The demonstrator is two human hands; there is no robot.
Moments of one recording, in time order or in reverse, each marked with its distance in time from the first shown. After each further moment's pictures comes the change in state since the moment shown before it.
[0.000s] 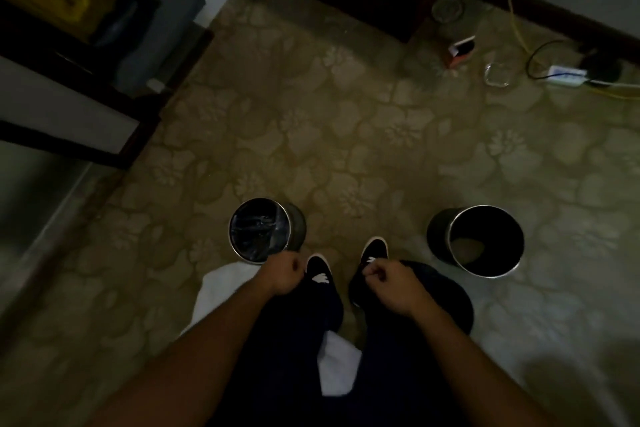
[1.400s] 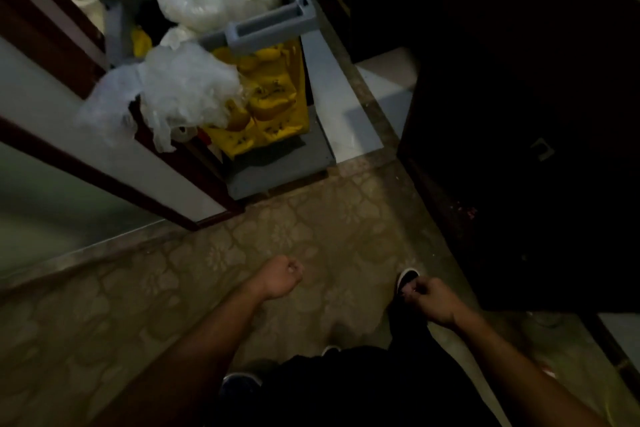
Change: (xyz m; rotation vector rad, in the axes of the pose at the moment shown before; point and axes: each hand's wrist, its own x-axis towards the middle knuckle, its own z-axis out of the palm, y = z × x) left_hand 0.112 0.091 -0.556 -0.626 0.437 -0.168; right_hand 0.311 -0.562 -0.365 -0.488 -0.165 -0.252
